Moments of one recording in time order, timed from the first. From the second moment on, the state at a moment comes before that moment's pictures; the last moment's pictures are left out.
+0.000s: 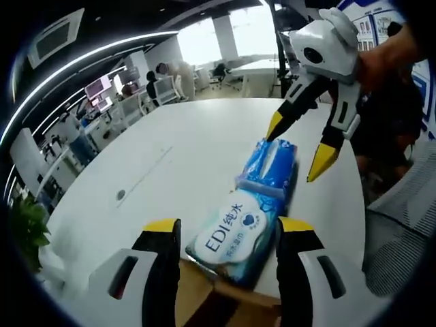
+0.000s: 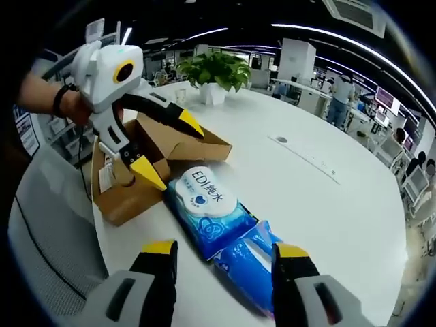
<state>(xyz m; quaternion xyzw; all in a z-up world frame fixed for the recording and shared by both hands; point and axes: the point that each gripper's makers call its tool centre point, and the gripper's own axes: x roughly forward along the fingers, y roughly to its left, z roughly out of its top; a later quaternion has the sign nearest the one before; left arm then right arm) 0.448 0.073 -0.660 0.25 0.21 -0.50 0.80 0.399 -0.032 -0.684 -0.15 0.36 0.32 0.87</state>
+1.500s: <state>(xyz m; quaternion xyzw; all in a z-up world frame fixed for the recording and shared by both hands) 0.424 0.331 -0.612 0.12 0.22 -0.33 0.91 0.367 0.069 -0.653 -0.04 0.31 0.32 0.89</state>
